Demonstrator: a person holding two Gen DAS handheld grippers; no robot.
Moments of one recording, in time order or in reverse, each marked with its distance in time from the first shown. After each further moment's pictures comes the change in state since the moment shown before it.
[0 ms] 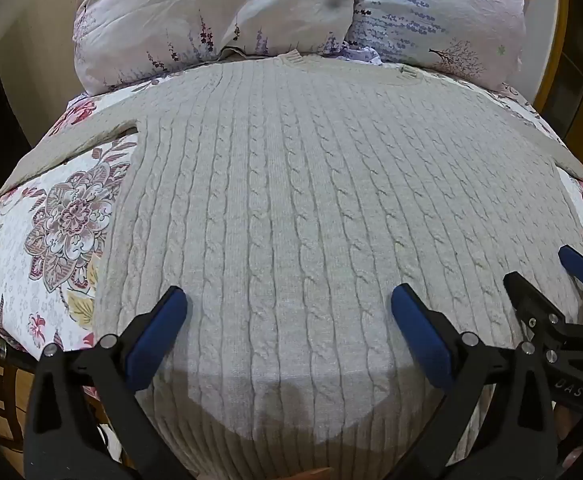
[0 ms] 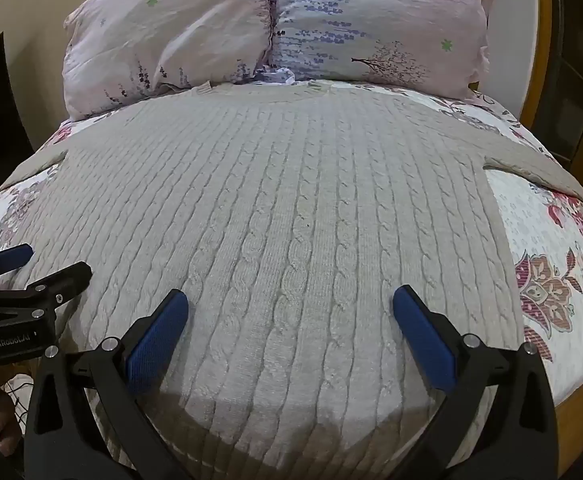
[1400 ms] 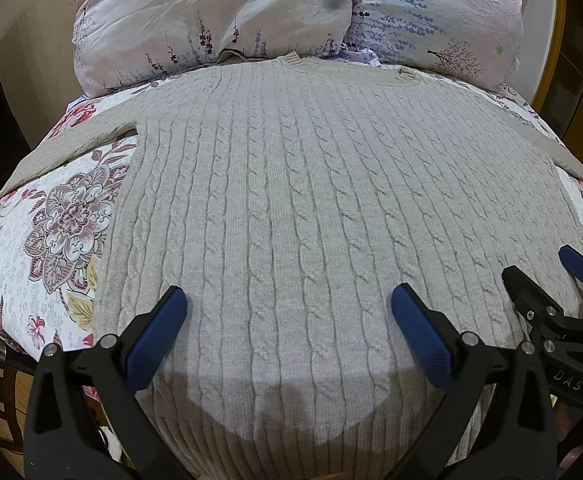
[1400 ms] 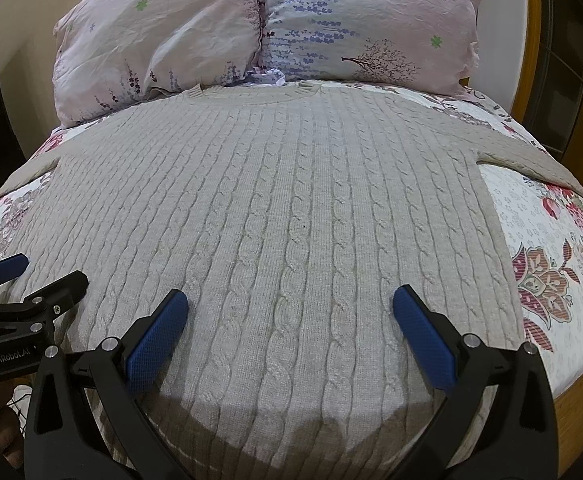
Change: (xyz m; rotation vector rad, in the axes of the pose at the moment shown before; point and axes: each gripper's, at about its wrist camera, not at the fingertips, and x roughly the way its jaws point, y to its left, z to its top) left arm 0.000 0.000 0.000 0.001 -0.005 0.002; right arm 0.002 -0.006 -0.002 0.016 -0.004 -0.006
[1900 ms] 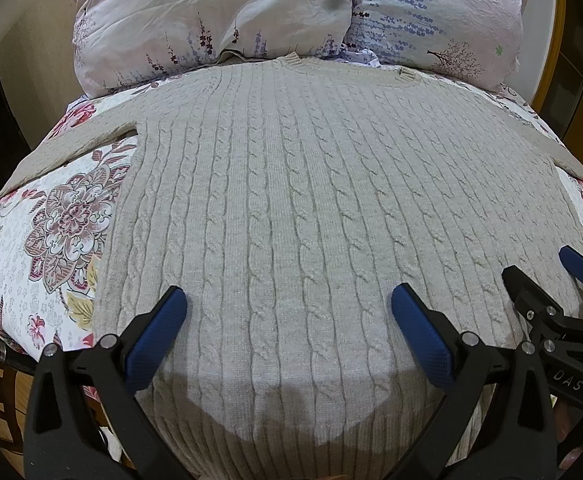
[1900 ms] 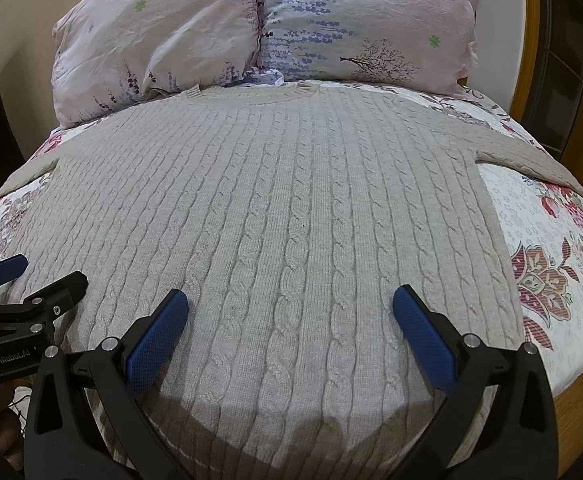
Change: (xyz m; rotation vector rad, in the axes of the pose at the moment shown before) left arm 0.000 0.000 0.000 0.000 -0.002 0.000; right arm 0.000 -0.001 0.000 0.000 0.000 -0.001
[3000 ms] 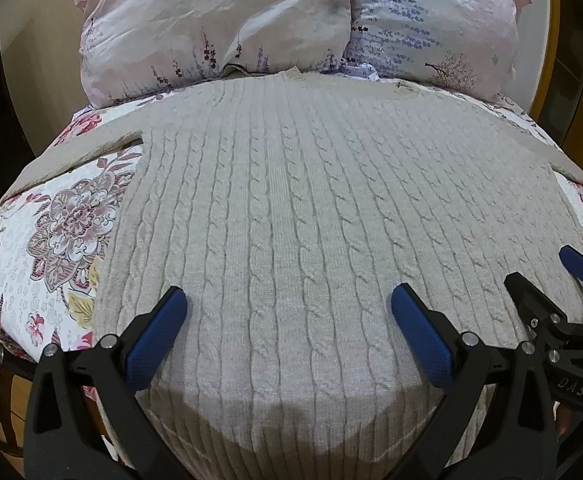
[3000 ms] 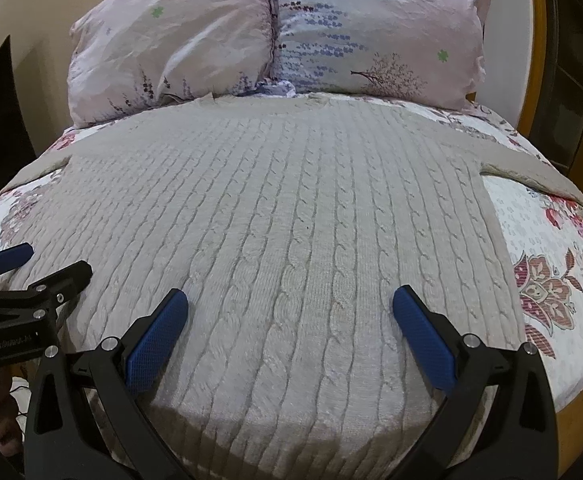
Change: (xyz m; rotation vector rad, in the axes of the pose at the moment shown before) left arm -0.007 -0.004 -0.007 -0.002 -0.072 0.012; right arm -0.006 -0.005 -0.004 -0.046 -0.059 0.034
